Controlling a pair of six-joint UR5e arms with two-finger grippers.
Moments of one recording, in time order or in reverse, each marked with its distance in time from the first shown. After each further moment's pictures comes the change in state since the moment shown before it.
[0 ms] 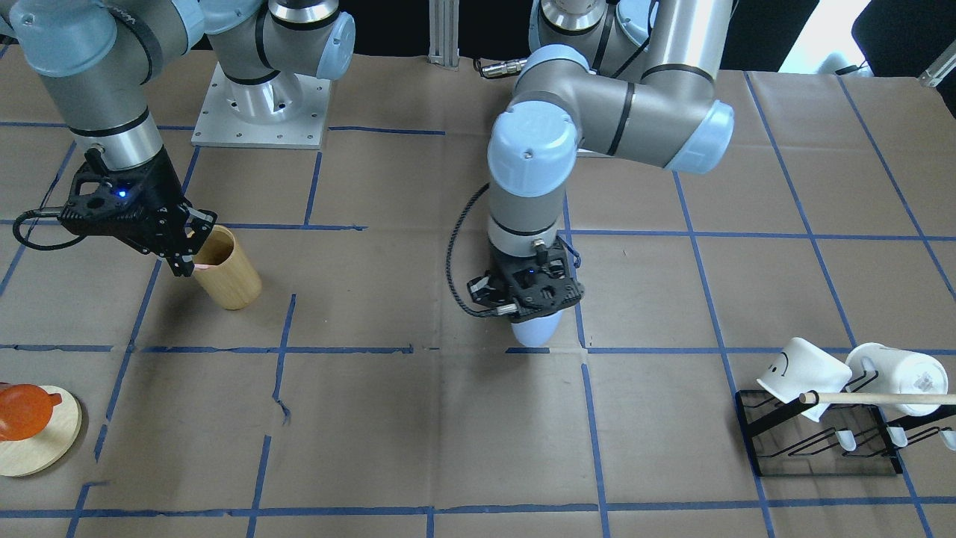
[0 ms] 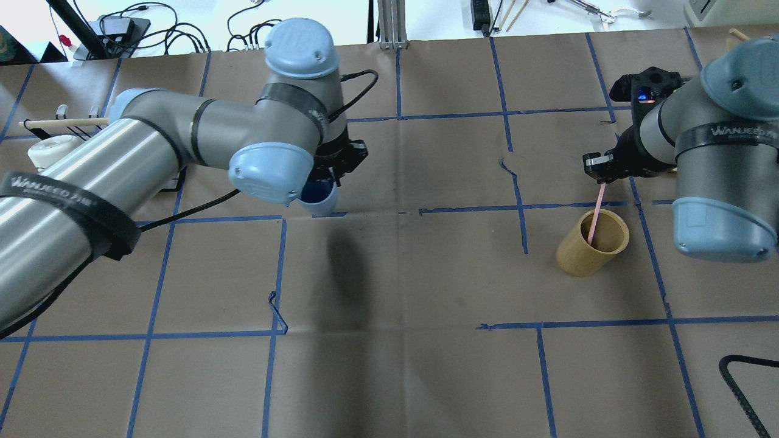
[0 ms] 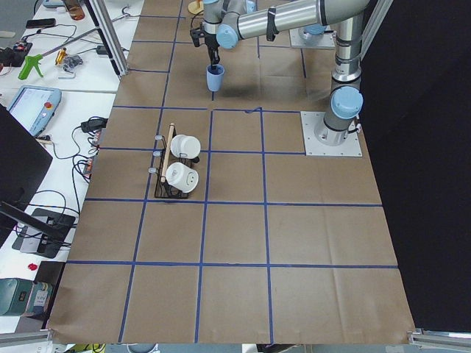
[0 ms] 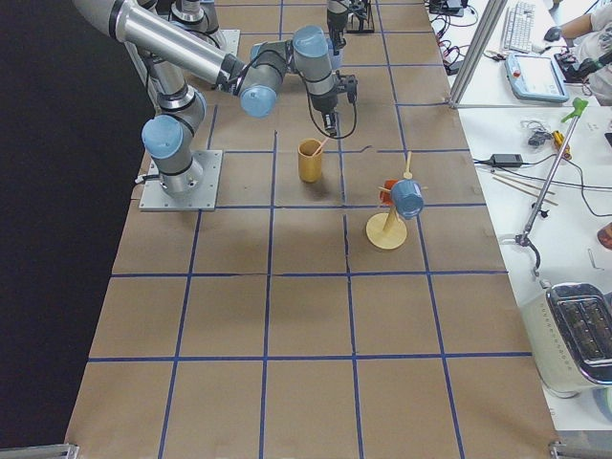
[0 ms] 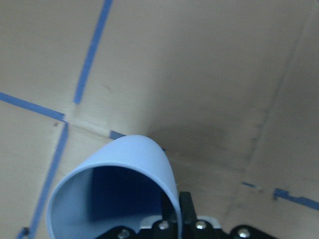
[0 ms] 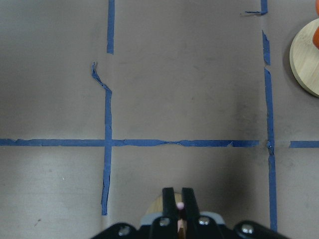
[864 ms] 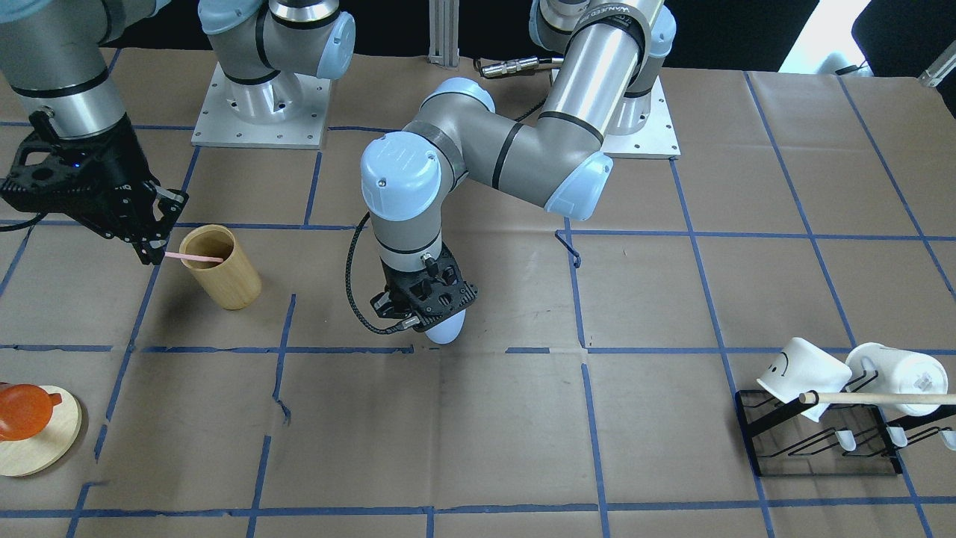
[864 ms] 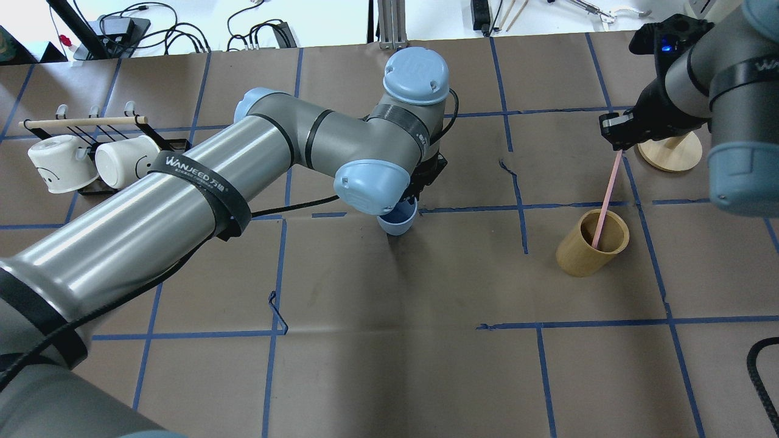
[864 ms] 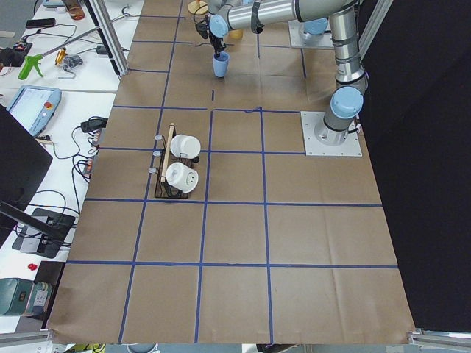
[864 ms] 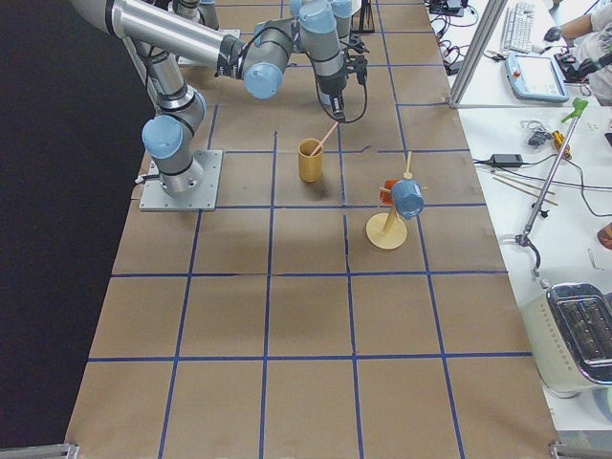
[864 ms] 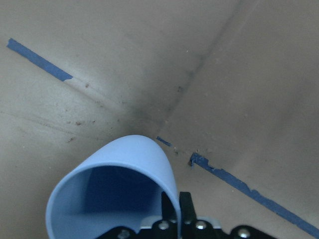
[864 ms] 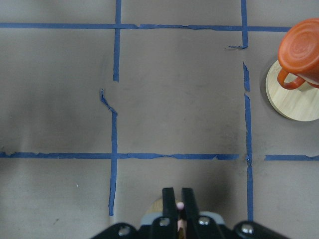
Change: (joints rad) left arm -0.131 -0.139 0.077 0.026 -0.051 -0.318; right arm 0.008 -0.007 -0.221 0.238 -0.003 0.002
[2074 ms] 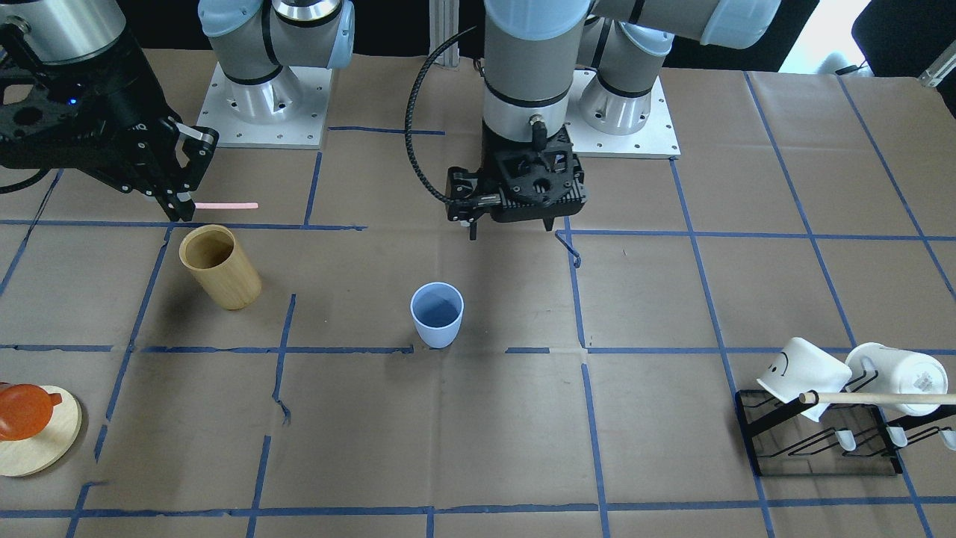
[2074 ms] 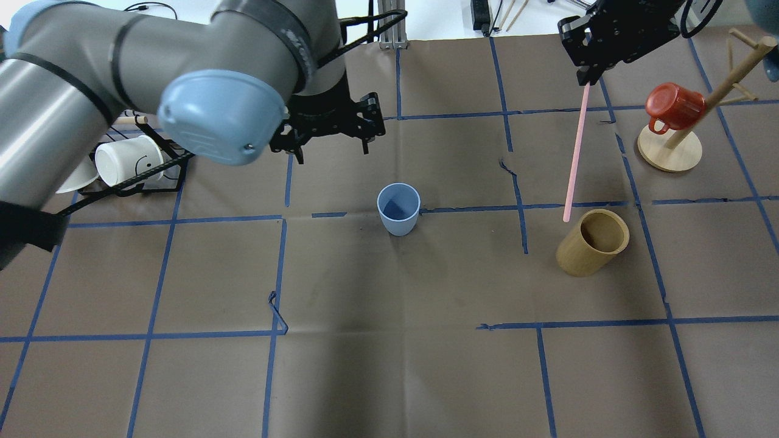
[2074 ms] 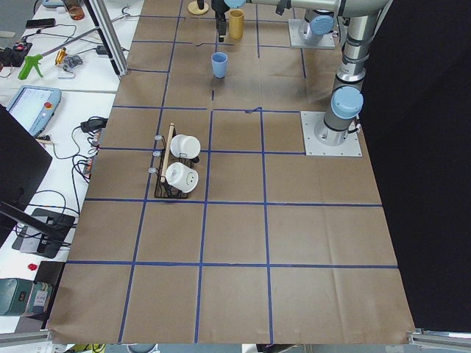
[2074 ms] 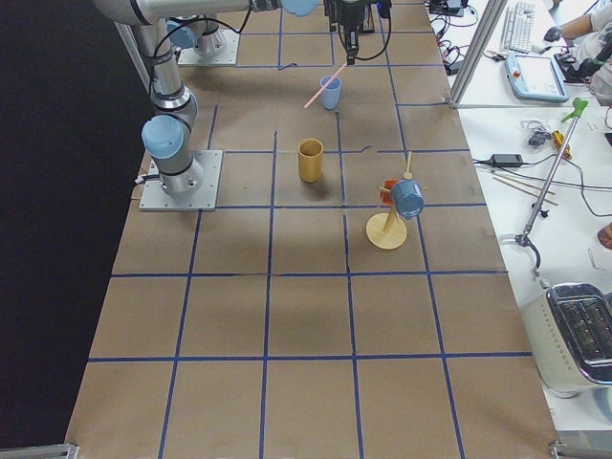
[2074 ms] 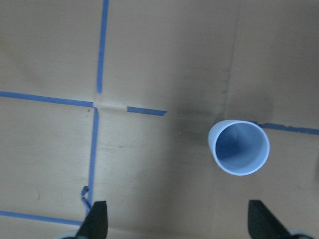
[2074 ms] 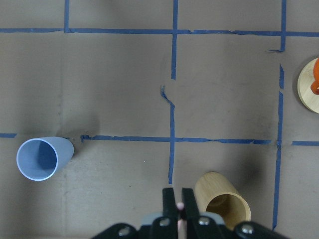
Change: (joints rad) left arm 0.198 0.382 0.033 -0.390 0.014 0.665; right arm 0.197 0.176 -0.504 0.468 -0.012 0.185
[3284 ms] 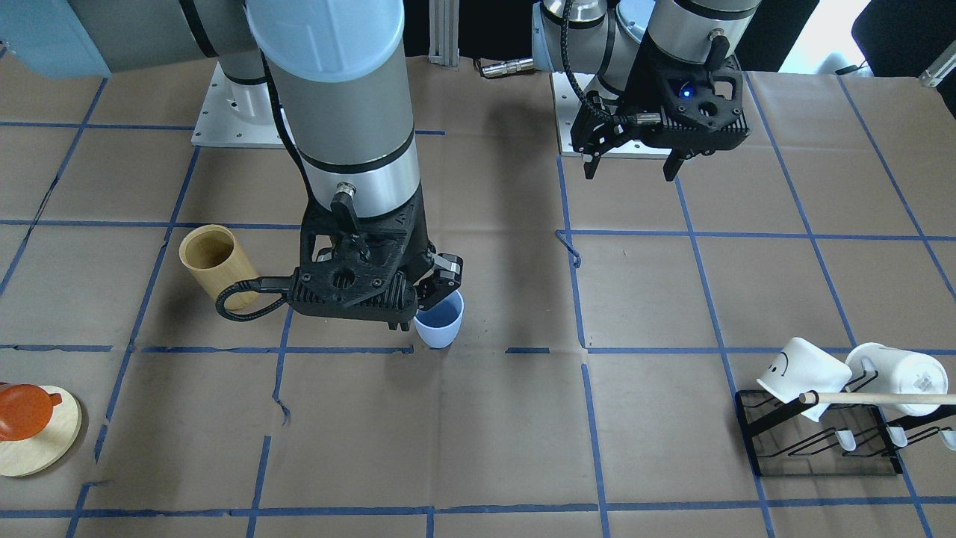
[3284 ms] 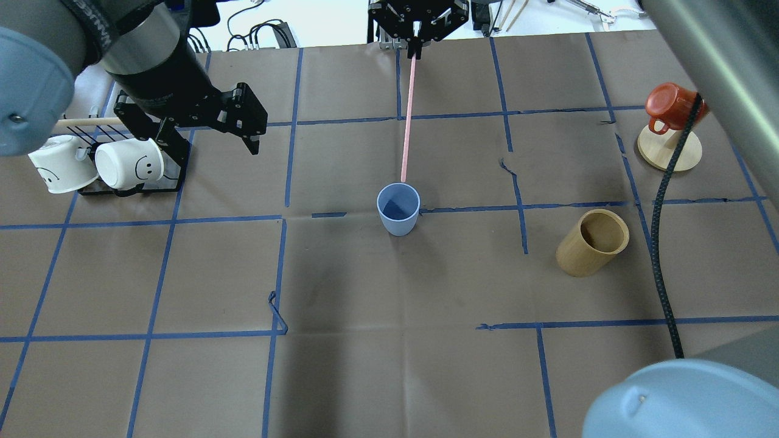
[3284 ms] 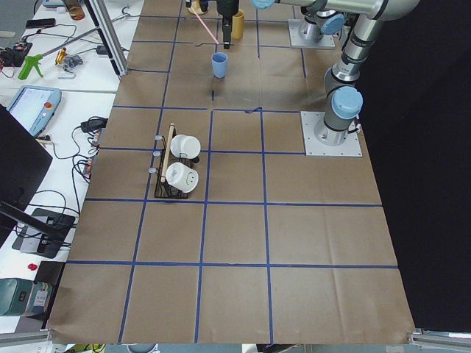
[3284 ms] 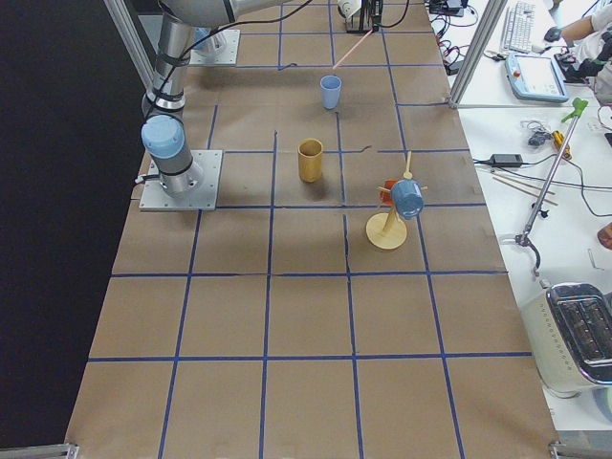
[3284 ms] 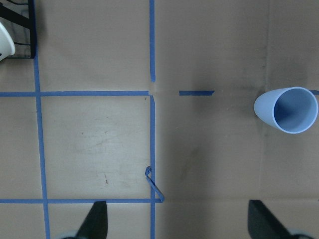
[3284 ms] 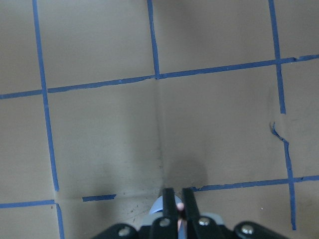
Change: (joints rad) left arm 0.215 0.151 -0.039 -0.126 -0.056 0.302; right arm 0.312 0.365 -0.333 -0.077 -0.019 0.448
